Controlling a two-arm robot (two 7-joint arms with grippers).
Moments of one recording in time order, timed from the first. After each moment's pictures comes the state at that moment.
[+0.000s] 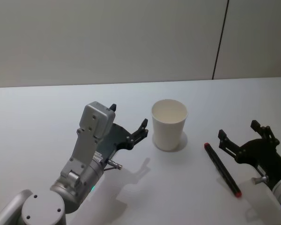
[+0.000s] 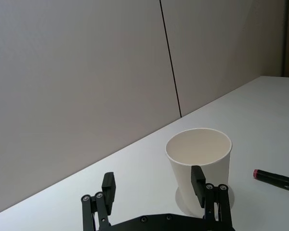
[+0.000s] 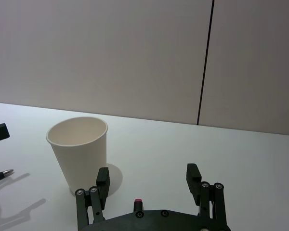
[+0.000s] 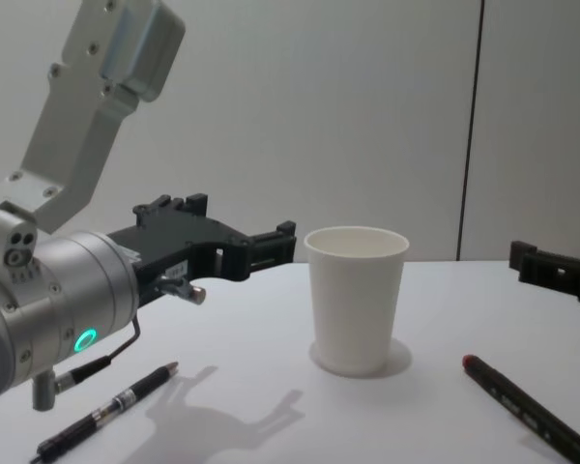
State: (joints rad) left arm -0.24 0.38 0.45 -1.63 -0.20 0.01 -0.01; right arm -0.01 0.34 -0.23 -1.77 0.29 0.03 0.07
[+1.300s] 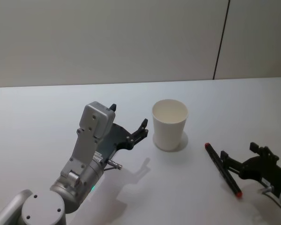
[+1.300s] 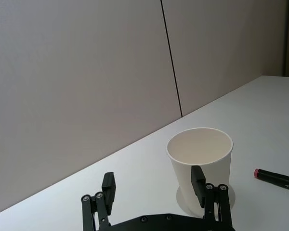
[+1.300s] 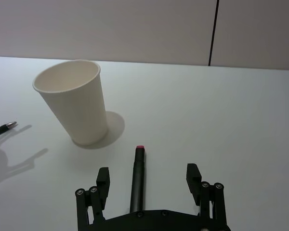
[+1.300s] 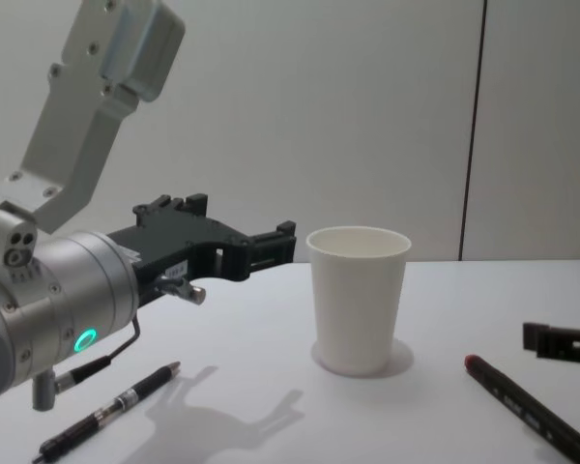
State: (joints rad) left arm -0.24 0.38 0.45 -1.63 -0.20 0.01 -0.01; right arm -0.01 0.38 -0.19 -1.78 0.39 0.31 0.14
